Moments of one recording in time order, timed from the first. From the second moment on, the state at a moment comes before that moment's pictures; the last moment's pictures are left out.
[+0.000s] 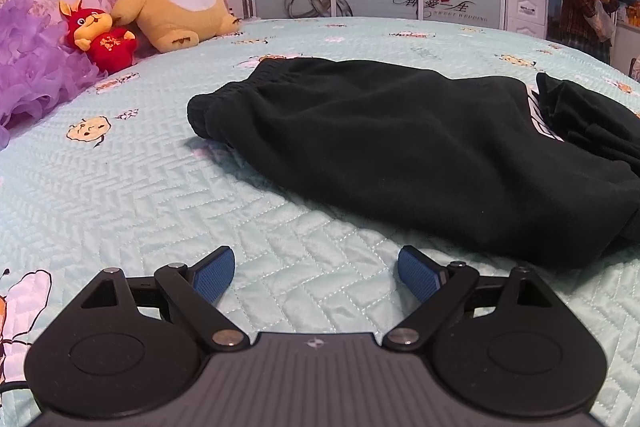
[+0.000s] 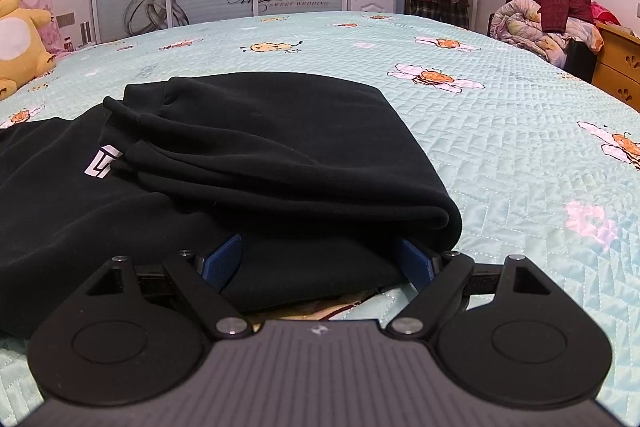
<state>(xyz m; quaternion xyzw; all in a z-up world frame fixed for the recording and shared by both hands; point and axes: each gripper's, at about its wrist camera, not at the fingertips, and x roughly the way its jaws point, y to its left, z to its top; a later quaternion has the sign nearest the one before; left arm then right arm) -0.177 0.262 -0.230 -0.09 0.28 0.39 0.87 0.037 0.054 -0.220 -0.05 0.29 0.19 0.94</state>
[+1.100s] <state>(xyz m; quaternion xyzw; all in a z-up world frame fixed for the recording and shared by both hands) -0.178 0.264 -0.228 -0.11 0.29 0.38 0.87 0.038 0.049 -0.220 -0.03 0.29 0.20 0.94</state>
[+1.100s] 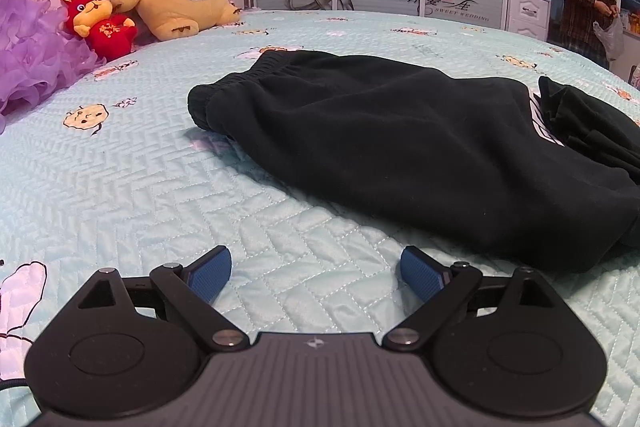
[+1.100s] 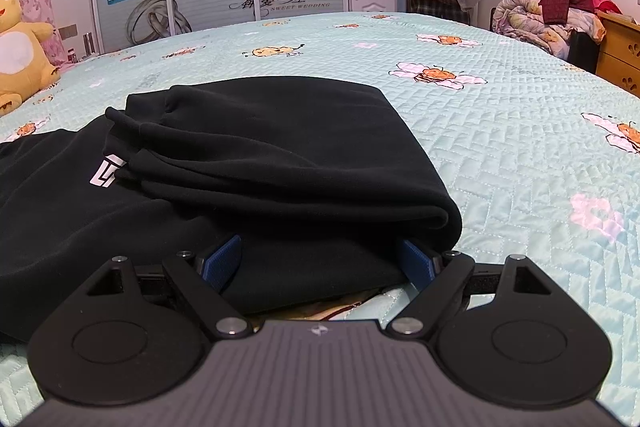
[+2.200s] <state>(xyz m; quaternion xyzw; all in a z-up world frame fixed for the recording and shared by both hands) -0.173 0.263 -0.230 -0.09 0.30 0.41 0.86 0.039 0.051 -0.219 -0.04 0.29 0.20 0.93</state>
